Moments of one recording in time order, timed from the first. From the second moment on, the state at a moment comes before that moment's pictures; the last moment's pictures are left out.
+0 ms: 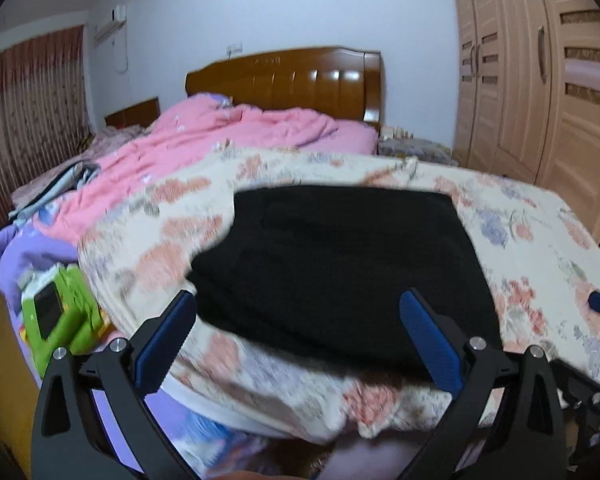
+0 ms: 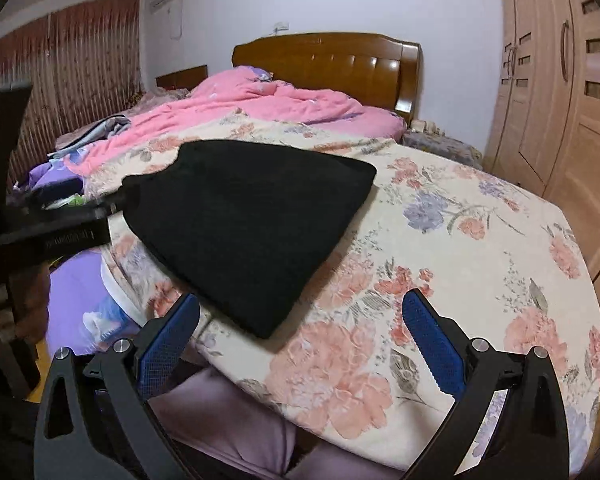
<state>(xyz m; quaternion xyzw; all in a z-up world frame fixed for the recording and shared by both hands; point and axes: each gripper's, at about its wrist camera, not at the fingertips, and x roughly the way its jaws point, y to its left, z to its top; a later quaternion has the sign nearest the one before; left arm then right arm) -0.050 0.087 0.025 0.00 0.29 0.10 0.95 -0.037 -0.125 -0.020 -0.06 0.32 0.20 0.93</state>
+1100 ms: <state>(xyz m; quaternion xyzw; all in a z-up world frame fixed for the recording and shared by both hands) -0.050 0.074 0.006 0.00 0.31 0.08 0.95 -0.037 -0.116 -0.024 -0.07 0.32 0.22 0.92</state>
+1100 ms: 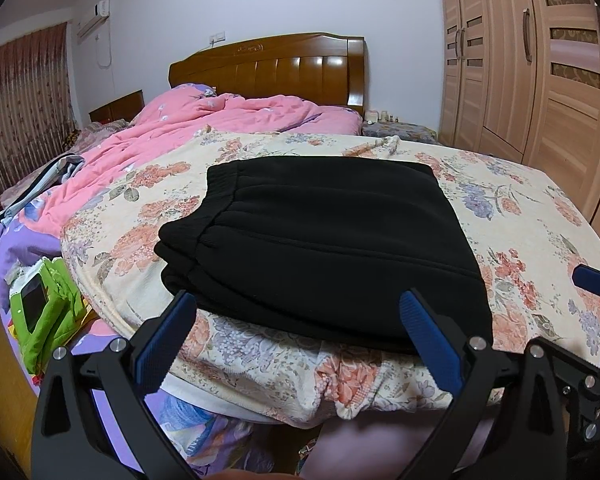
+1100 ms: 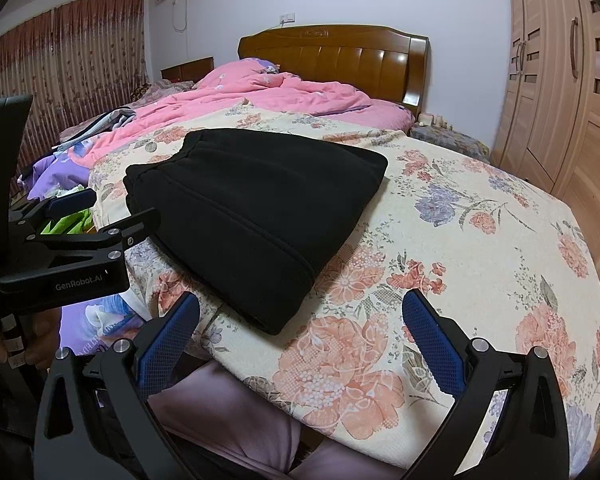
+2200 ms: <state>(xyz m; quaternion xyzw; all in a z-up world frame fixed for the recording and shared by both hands) -0.049 0.078 0.005 -0.01 0.31 0.07 0.95 -0.038 -0.114 -0.024 -0.07 0.32 0.22 0.92</state>
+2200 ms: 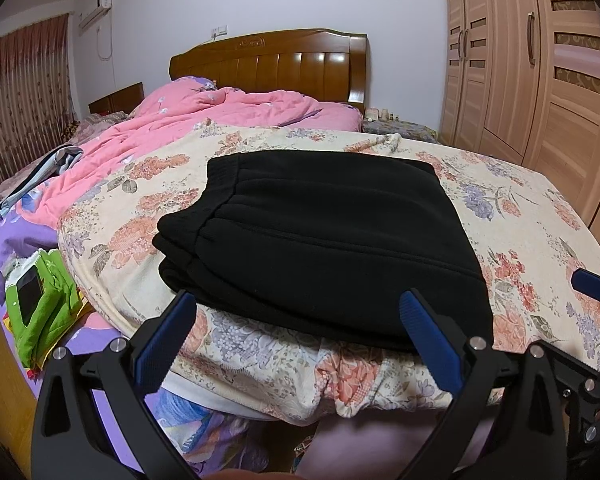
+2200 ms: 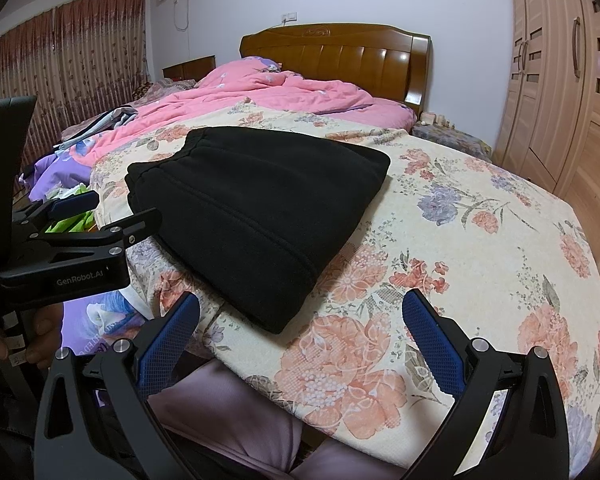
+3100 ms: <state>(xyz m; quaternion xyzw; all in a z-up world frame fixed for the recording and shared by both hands) -0.050 0.078 0.003 -0.01 0.31 0.07 0.95 -0.039 -0.114 -0.023 -0.07 0.33 0.22 0.92</state>
